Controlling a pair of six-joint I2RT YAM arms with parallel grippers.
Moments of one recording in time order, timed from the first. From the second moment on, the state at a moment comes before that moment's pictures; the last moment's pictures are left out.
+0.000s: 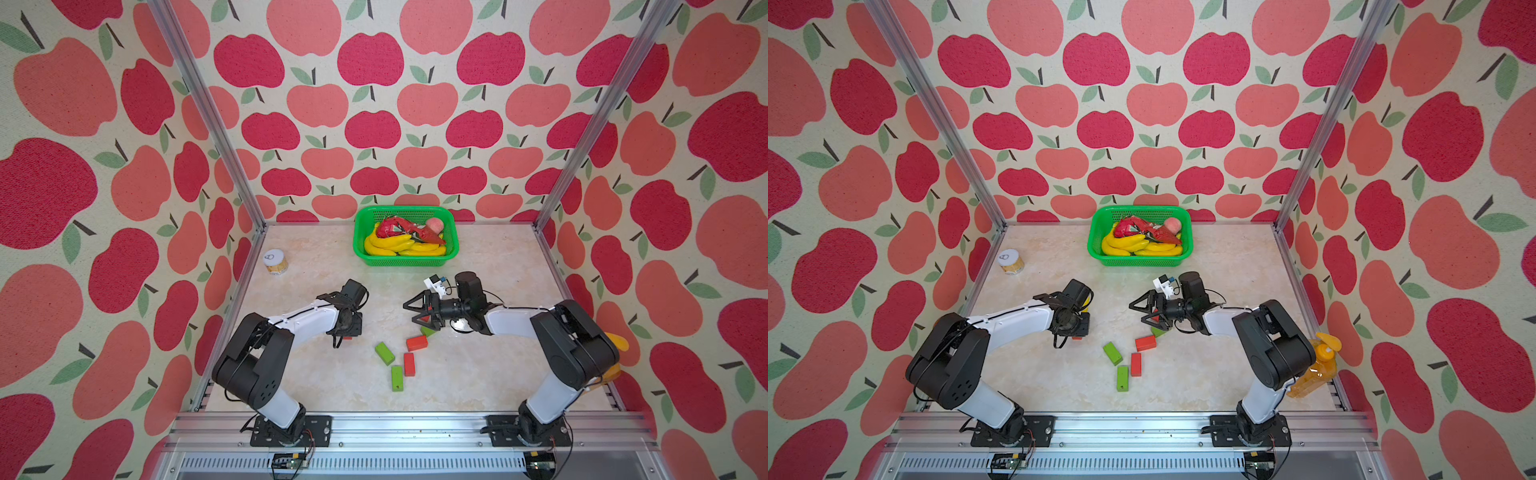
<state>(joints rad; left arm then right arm) -0.51 1.59 0.84 -0.55 -0.12 -0.45 0.55 1.71 0.72 0.42 -0.96 1.01</state>
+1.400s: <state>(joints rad) -0.51 1.48 0.87 -0.58 -0.10 -0.42 0.54 1.71 0.72 0.41 -0.96 1.00</state>
